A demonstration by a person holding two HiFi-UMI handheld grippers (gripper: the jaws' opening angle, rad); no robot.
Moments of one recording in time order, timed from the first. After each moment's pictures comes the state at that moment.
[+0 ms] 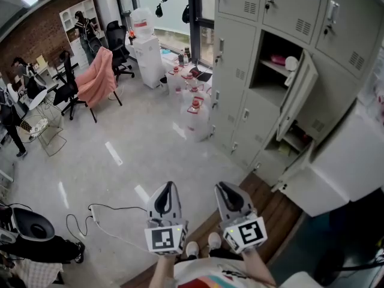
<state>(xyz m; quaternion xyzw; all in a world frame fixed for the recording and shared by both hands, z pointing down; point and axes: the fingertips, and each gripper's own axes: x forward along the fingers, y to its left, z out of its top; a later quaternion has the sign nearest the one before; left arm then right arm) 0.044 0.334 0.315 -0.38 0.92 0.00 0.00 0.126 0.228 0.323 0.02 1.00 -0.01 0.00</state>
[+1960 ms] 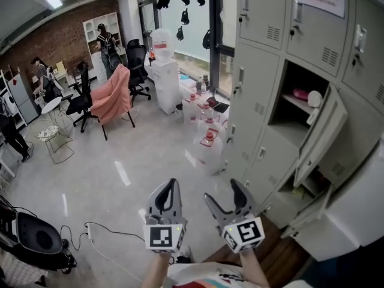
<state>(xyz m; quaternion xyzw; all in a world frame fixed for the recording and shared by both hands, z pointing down) -0.088 0.260 0.296 -0.36 0.93 -0.01 0.10 -0.030 0.145 0.342 0.06 1.00 0.01 0.06</state>
